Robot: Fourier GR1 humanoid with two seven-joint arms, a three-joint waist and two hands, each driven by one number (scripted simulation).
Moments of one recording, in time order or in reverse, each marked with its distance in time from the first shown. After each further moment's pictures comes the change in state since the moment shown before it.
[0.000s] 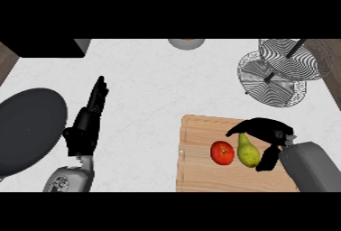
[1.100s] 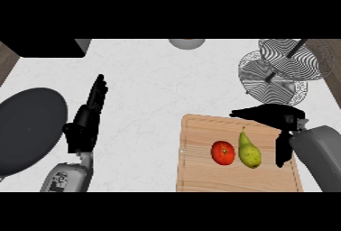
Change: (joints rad) left arm -0.027 0.037 -0.015 0.039 0.045 0.028 -0.012; right arm -0.109 -0.113 0.047 -0.039 -0.090 0.095 0.040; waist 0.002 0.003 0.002
